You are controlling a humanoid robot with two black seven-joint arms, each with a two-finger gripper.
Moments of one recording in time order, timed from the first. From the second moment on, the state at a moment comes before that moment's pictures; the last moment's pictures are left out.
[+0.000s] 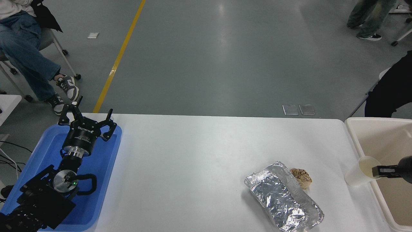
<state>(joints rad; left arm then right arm) -0.60 0.22 -0.90 -0.31 -0.14 -0.77 -0.37 1.11 -0.60 -1.32 0.61 -0.49 0.17 0.43</state>
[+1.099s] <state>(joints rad) -0.60 0.22 -0.90 -0.31 -0.14 -0.77 -0.37 1.81 -0.76 -1.50 0.90 -0.53 0.40 0.54</state>
